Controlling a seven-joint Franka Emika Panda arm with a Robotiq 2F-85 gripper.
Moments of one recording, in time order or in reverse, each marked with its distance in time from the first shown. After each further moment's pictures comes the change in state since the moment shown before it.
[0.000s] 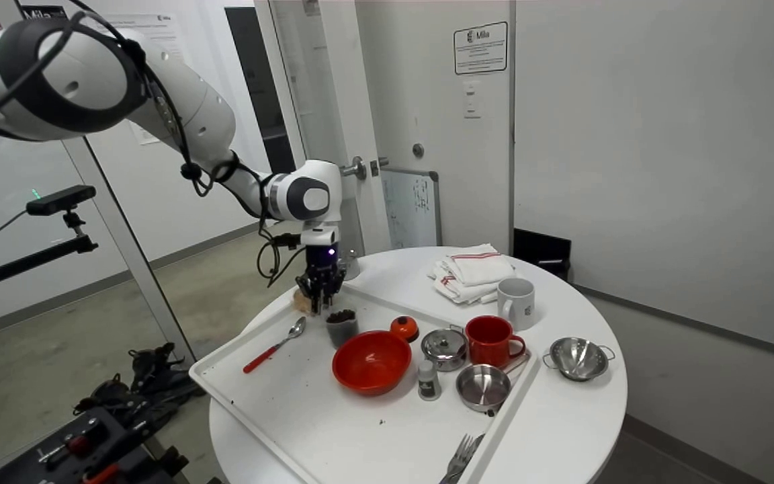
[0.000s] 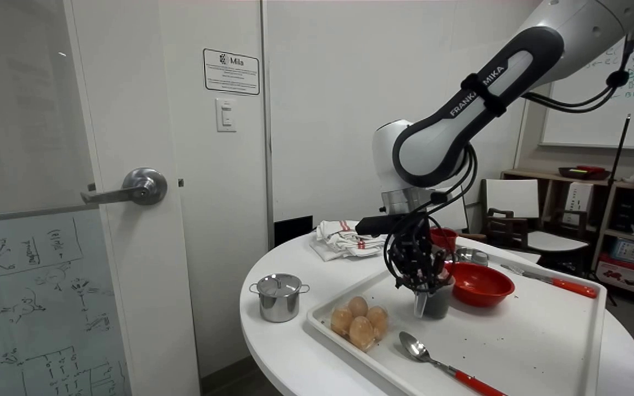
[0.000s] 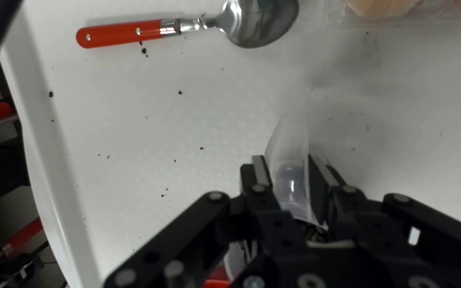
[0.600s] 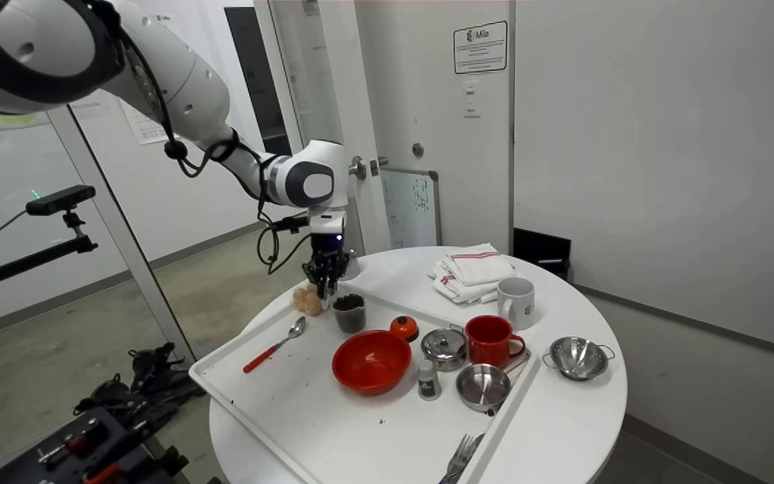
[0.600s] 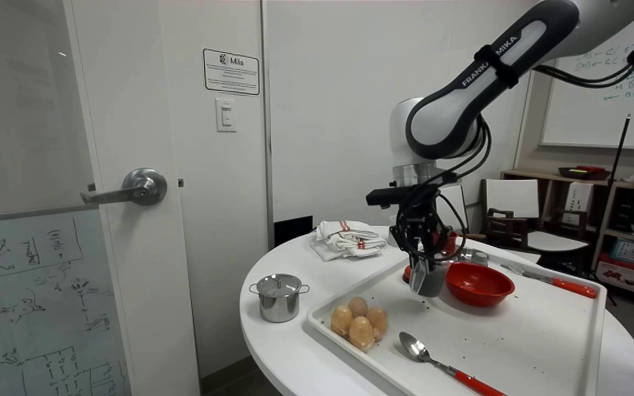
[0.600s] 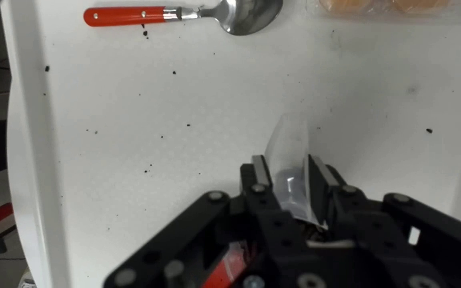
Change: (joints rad) arm -0.064 -0.115 0.017 -0.094 0.064 0.070 -0.188
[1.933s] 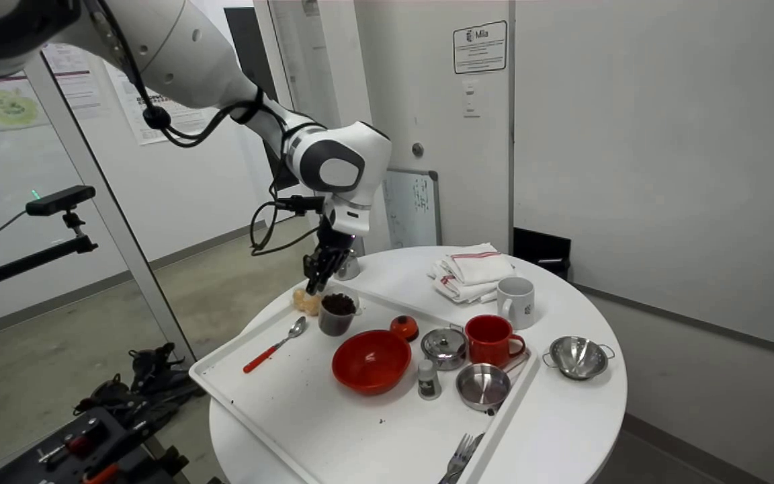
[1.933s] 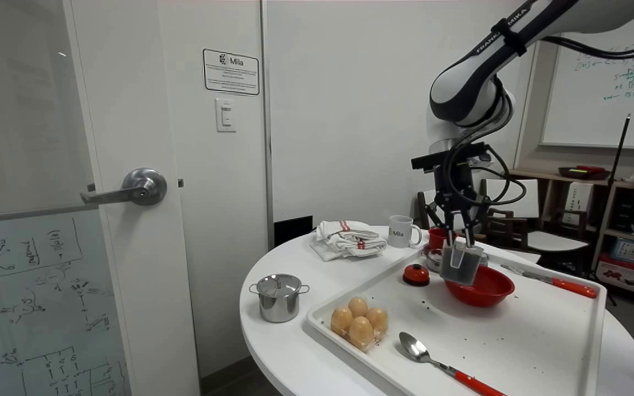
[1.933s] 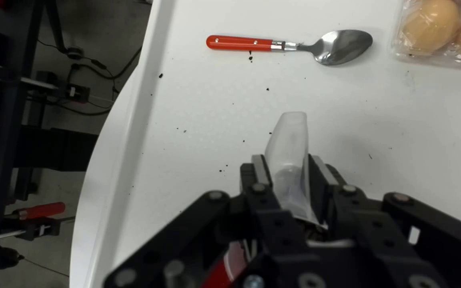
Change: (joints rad) arm -0.171 -0.130 -0.005 -0.086 0.256 -0.261 -0.442
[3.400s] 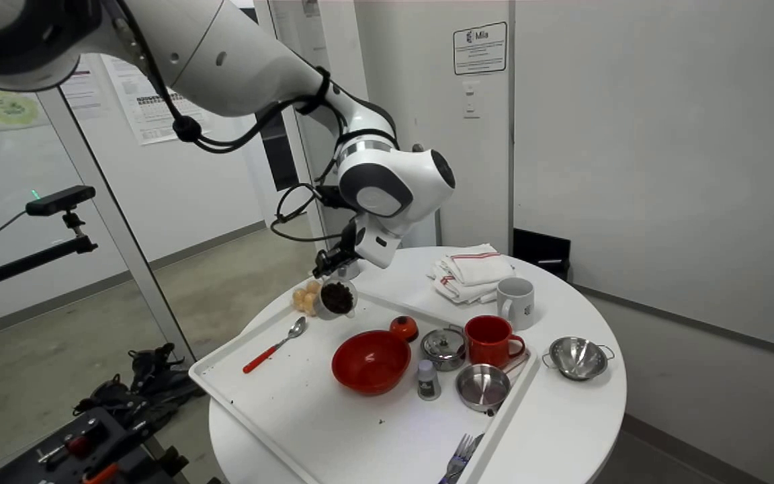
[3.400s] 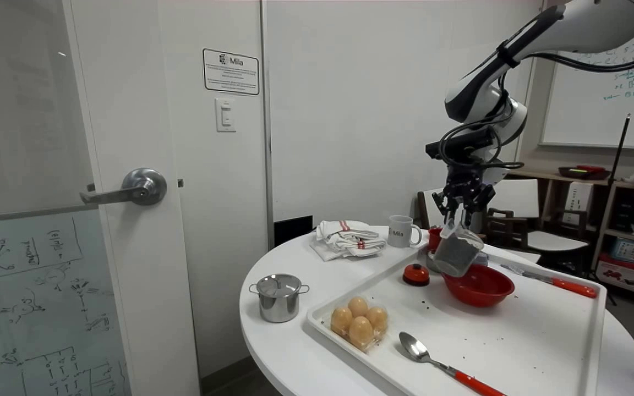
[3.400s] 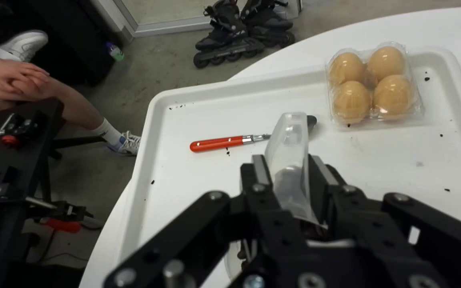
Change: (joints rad) arm -0.169 0.068 -0.034 0.066 0.409 -0.230 -0.125
